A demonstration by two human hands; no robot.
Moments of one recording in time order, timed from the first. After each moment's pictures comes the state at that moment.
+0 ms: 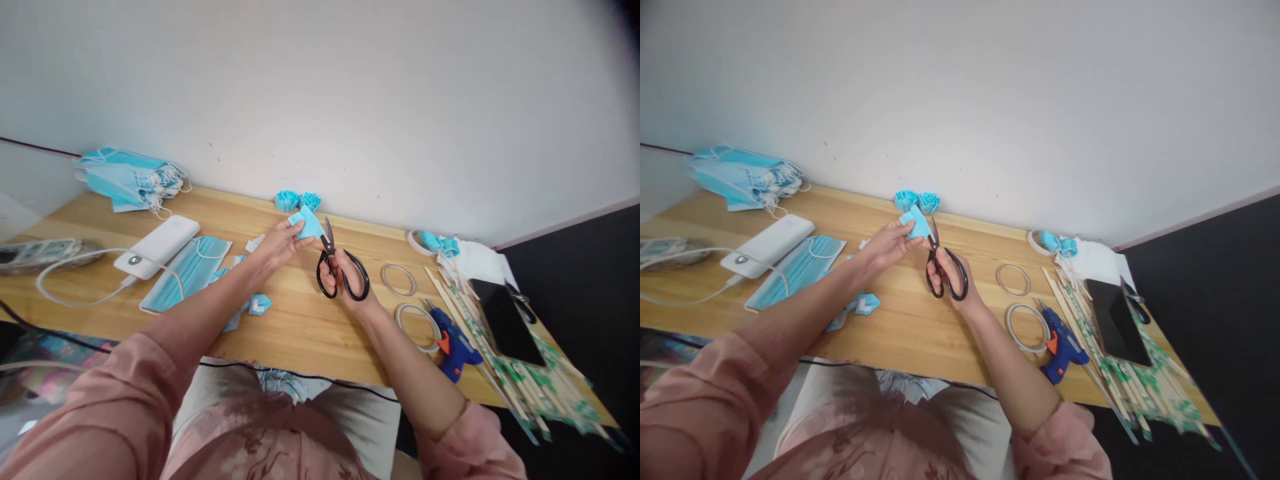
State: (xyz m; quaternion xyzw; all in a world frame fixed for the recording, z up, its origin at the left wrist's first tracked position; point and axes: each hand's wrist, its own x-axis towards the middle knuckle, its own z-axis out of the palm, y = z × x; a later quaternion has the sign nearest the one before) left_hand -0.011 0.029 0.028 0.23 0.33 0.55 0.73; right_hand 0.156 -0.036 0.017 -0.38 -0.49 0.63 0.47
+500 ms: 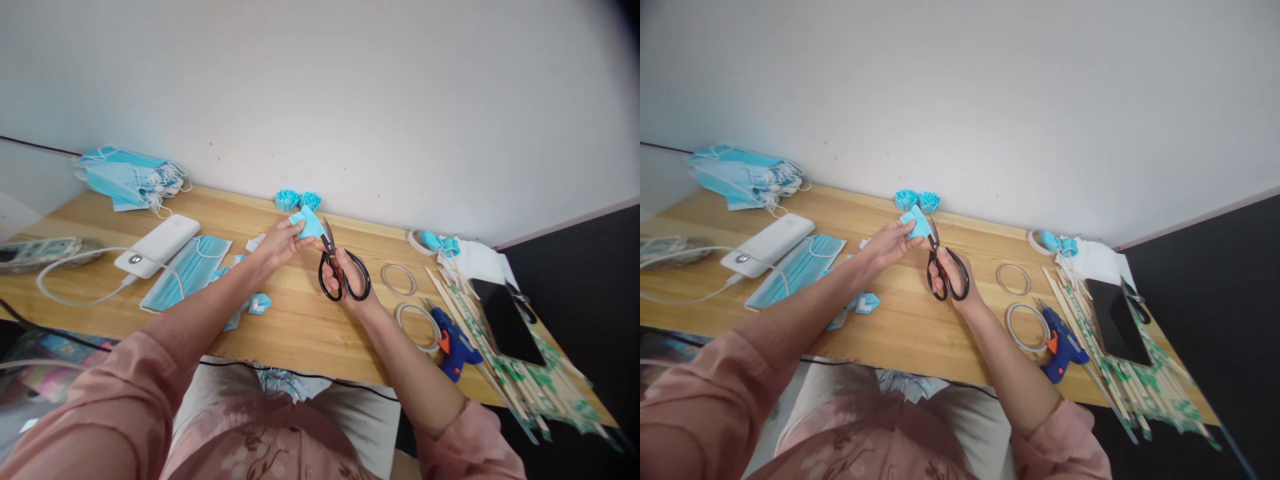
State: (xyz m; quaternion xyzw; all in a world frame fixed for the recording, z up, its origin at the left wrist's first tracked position) left_hand -0.010 0.030 0.028 0.22 0.33 0.55 0.74; right_hand 0.155 -0.037 0.020 -0.39 -0.48 0.62 0.47
